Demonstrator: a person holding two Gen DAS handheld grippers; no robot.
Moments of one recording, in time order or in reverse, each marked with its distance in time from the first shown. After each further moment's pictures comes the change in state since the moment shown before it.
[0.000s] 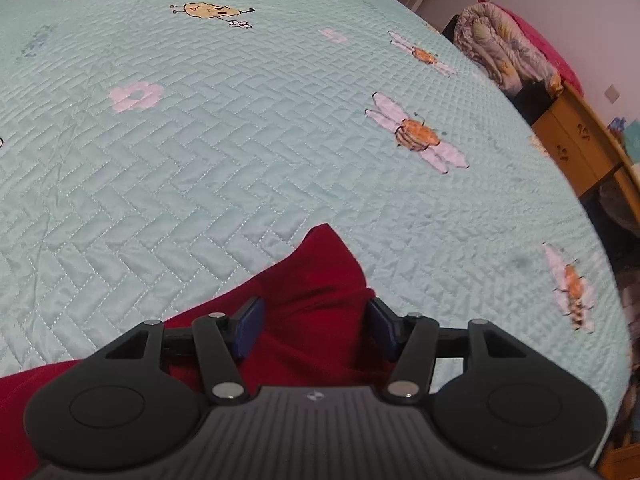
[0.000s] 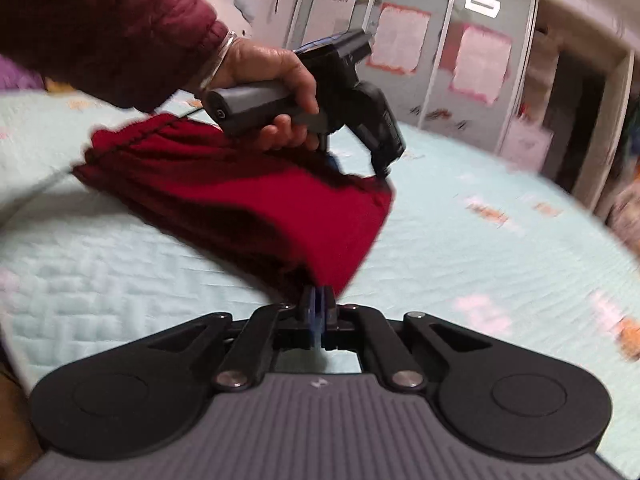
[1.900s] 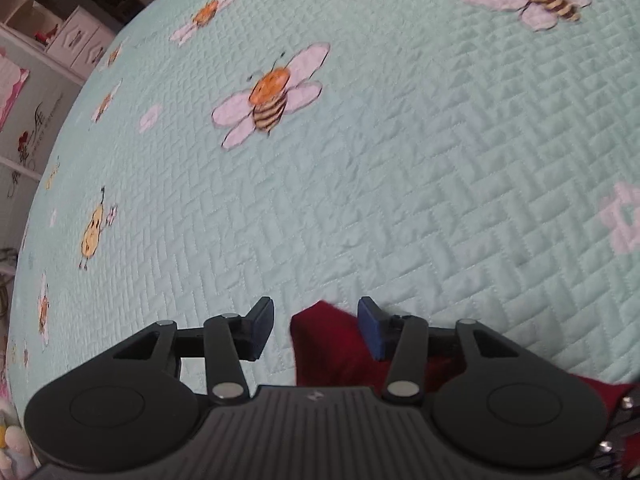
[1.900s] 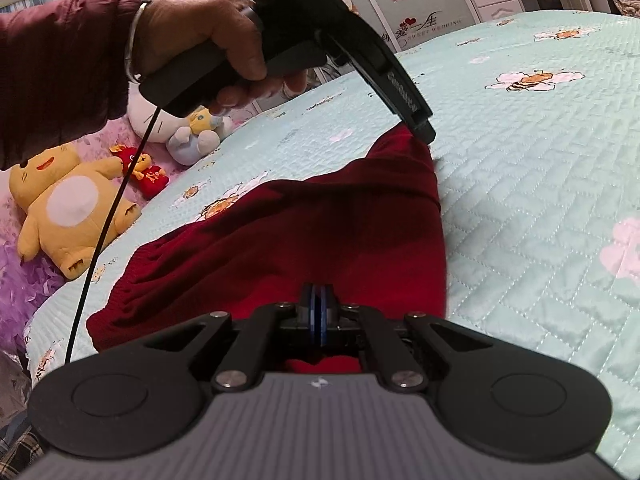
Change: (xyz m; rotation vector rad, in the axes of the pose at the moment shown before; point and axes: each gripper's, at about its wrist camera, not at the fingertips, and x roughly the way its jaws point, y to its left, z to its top) left arm 0.031 -0.119 0.011 1.155 0.221 0.290; right arm 0.110 -0.044 0.027 0.606 0.018 0.211
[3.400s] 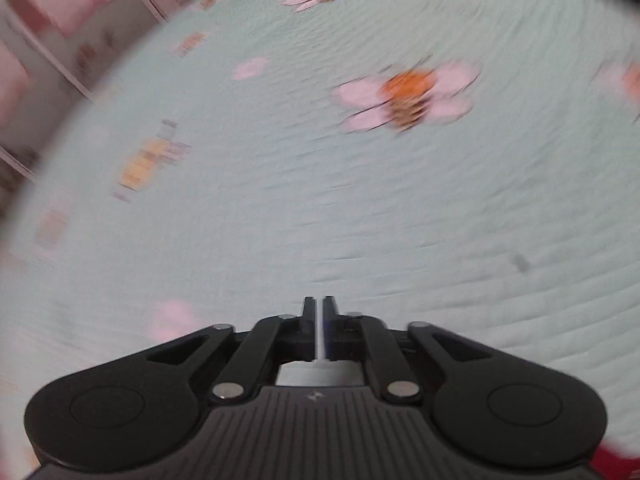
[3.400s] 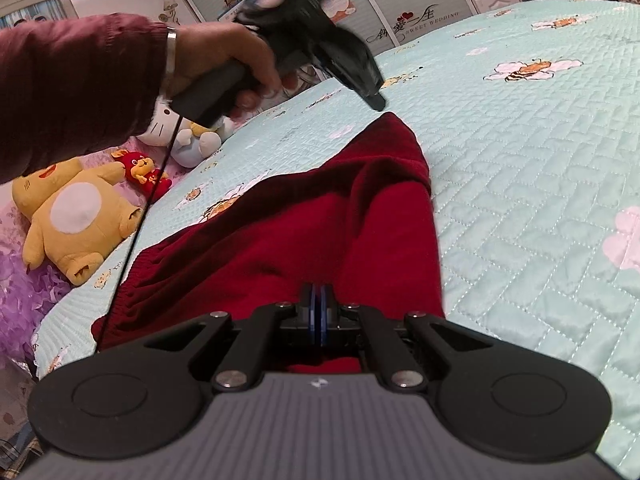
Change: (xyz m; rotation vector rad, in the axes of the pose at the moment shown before) left arm 0.016 0.074 -0.018 -0.398 -0.054 -0.014; right arm -0.001 -0.002 -0.002 0.028 0.006 0.015
